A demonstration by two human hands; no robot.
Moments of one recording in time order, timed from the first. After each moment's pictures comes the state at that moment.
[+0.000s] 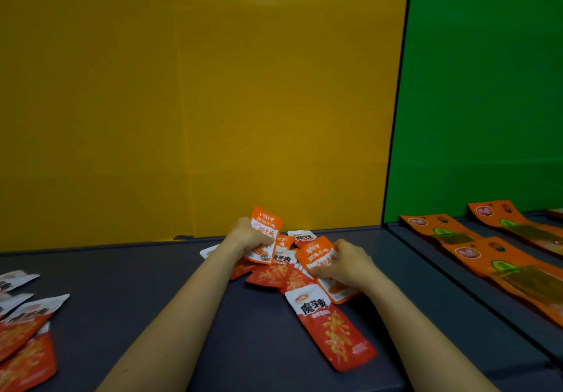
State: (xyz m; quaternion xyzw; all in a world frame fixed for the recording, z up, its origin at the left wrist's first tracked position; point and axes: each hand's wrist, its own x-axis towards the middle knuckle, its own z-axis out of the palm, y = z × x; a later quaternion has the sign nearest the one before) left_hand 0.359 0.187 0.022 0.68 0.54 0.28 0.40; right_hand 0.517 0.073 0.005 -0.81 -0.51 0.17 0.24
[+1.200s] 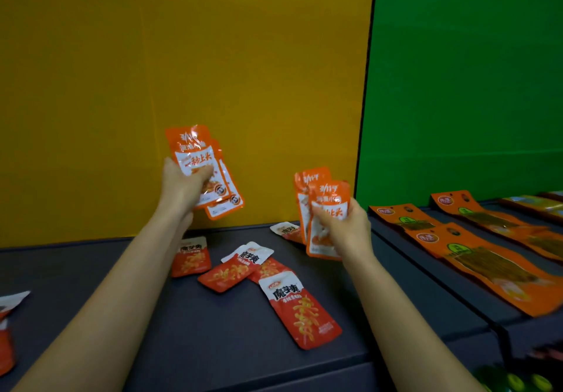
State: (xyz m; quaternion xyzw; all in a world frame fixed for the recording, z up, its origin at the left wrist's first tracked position) left_hand 0.329 0.172 0.077 0.56 0.37 0.62 0.41; right_hand 0.529 0.046 0.022 -0.63 -0.37 0.16 0.66
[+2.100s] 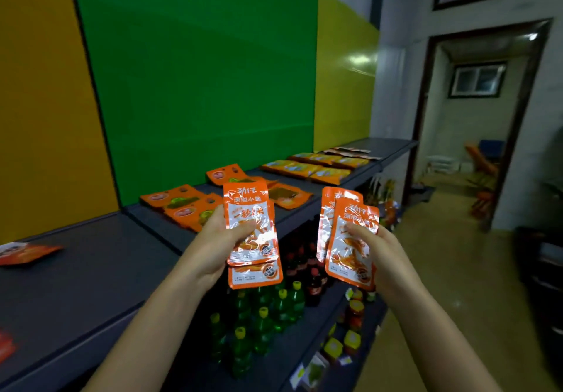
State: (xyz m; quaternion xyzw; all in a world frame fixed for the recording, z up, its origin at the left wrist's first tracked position) left_hand 0.607 -0.130 0.017 0.67 0.13 0.21 0.70; right_hand 0.707 -0.335 -0.009 -0.62 -0.13 0.11 0.77
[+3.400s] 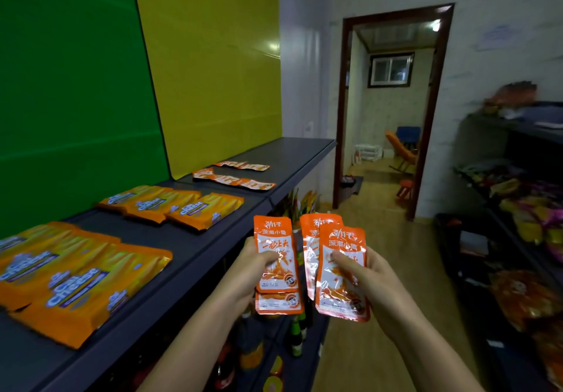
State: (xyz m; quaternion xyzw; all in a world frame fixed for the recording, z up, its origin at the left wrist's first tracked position) left_hand 1.215 -0.296 -0.033 0.71 0.11 0.03 0.69; right_hand 1.223 -0.485 -0.042 -0.67 -0.08 0.07 0.74
